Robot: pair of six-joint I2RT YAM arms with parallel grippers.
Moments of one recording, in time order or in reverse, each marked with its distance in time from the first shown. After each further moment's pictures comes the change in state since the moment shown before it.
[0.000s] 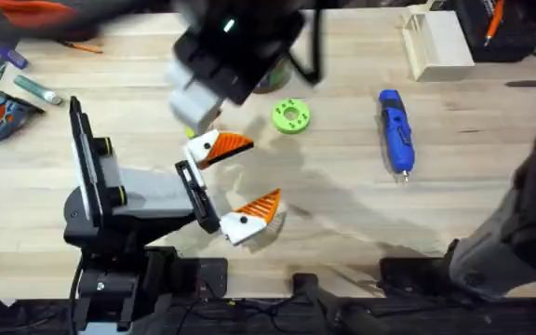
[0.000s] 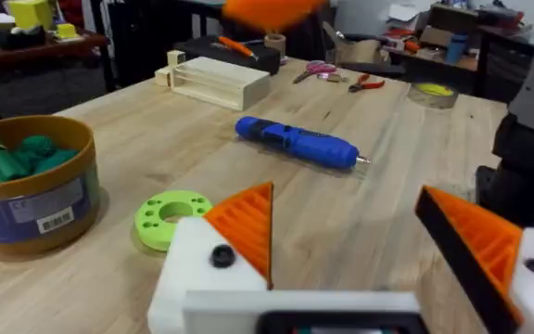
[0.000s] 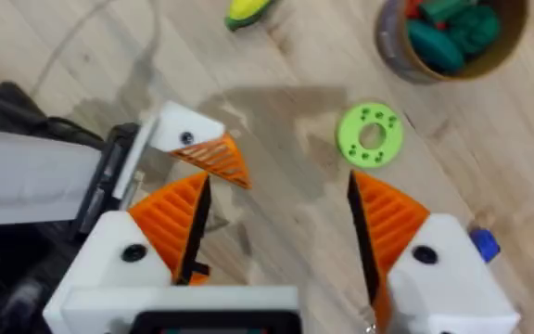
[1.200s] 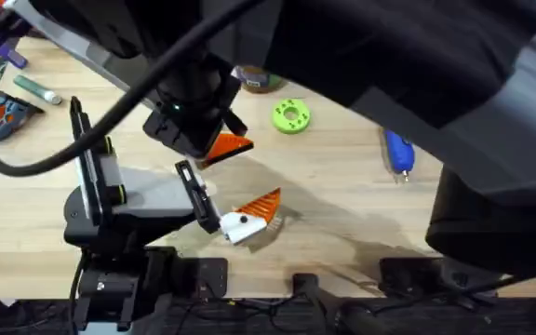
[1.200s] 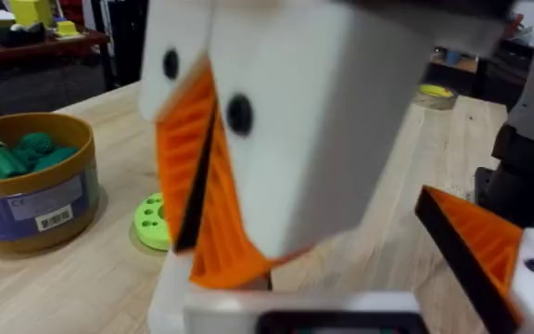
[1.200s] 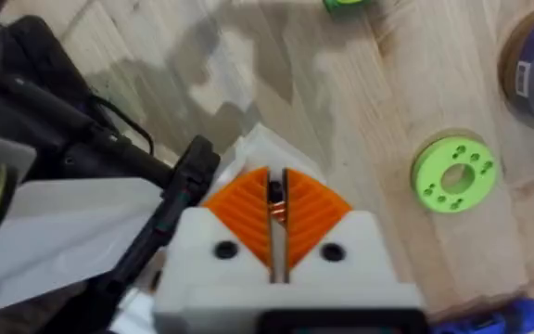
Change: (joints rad) left arm 0.000 0.000 0.000 0.000 0.000 -0.009; right arm 0.083 0.182 -0.028 0.059 -0.111 -0.116
